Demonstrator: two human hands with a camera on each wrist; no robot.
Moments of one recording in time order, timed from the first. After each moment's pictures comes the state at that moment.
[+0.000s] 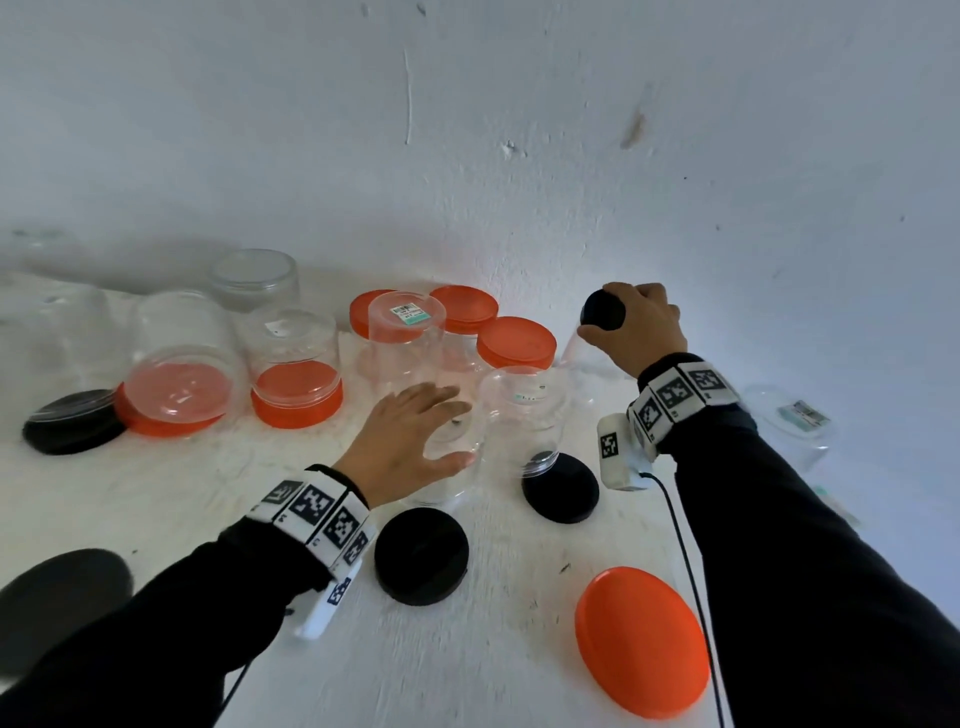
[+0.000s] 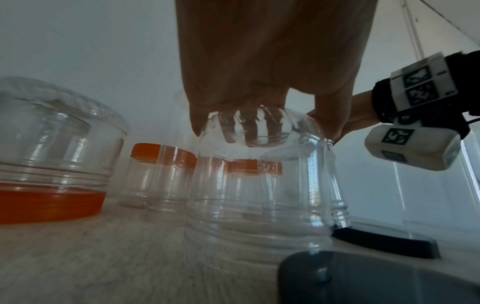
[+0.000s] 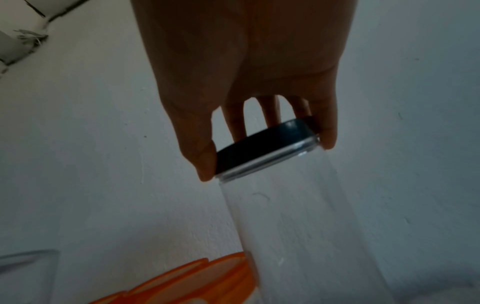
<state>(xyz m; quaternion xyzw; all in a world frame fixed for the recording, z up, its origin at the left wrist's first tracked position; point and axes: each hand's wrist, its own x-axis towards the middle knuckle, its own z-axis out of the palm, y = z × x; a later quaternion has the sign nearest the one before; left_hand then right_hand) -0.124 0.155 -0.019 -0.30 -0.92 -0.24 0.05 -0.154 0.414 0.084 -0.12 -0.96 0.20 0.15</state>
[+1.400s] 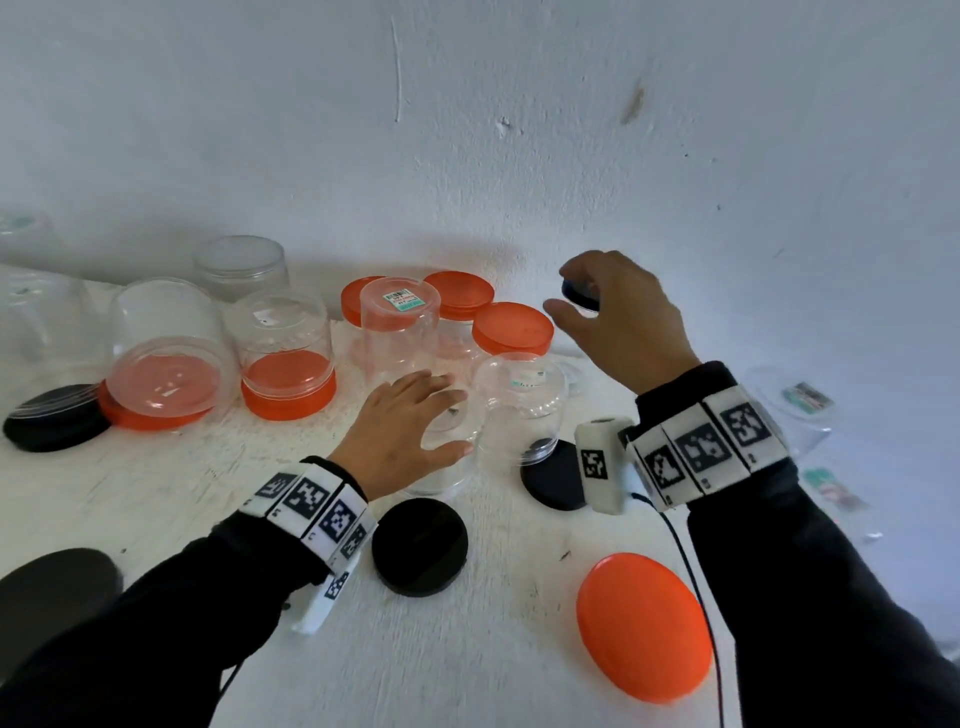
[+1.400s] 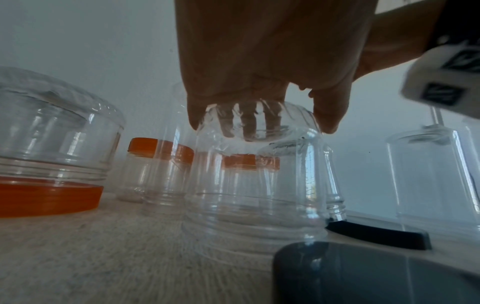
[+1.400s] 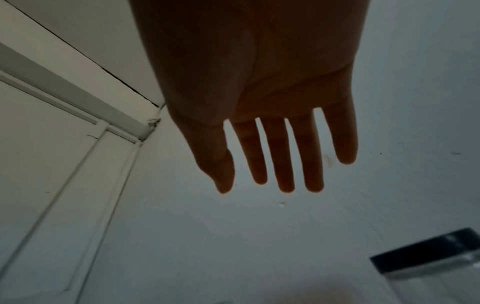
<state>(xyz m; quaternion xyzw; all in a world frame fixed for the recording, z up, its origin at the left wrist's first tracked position) -0.124 0.155 -0.020 -0.30 -0.92 -0.23 0.06 -0.094 0.362 0.114 0.03 -0.96 0.19 0.22</state>
